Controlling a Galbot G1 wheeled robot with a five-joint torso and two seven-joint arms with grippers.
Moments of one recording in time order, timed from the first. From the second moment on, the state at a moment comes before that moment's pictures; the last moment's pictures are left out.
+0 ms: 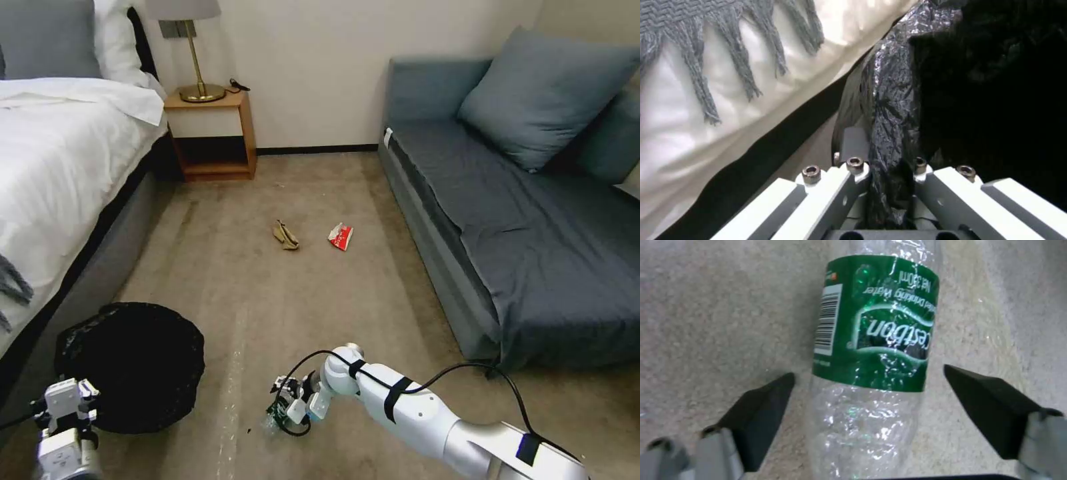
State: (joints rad) left arm 1.71 -1.47 -0.95 -1.94 -0.08 -0.02 -0.28; right arm -0.62 1.42 -0.55 0.97 -1.02 0.45 -0.65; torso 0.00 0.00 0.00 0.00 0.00
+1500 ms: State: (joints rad) left arm 1.72 -1.50 -0.92 -1.98 -0.10 0.00 -0.24; right arm -0.61 1.31 -0.40 1.37 0.07 0.06 -0.58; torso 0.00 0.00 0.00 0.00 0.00
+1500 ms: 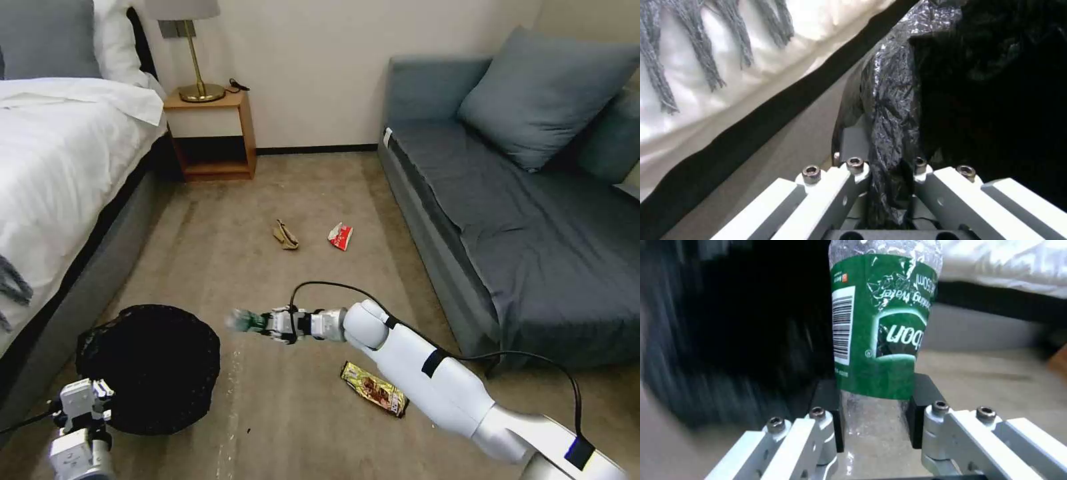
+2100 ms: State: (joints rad) left arm 1.74 -1.53 -0.91 -2.03 -0.17 -0.03 -0.17; right arm -0.66 1.57 -0.59 1.33 0.54 -0.05 -0.08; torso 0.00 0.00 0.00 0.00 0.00
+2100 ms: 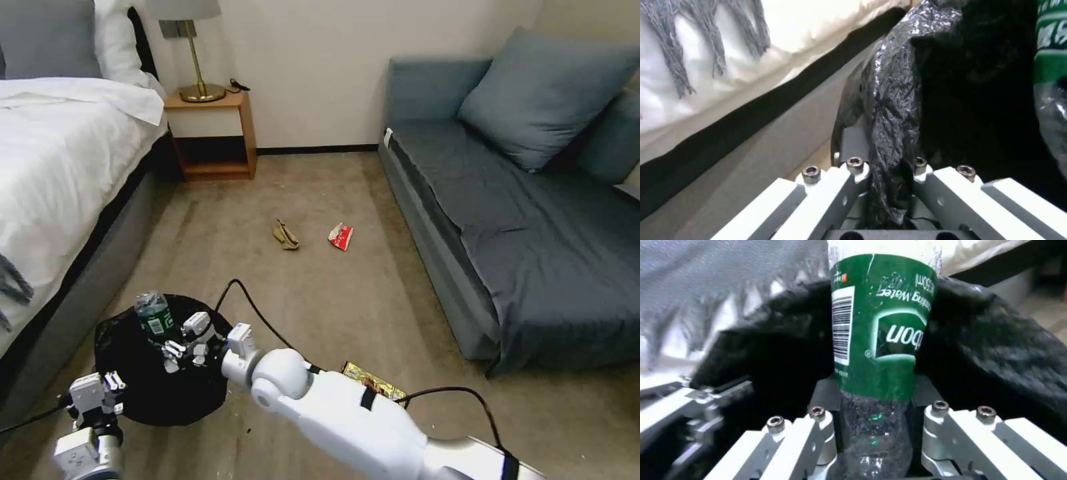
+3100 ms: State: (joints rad) left arm 1.71 -1.54 -0.91 -1.98 -0.17 -0.07 -0.17; right arm -0.74 1.48 -0.66 1.42 0.32 -0.01 -0.01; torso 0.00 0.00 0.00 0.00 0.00
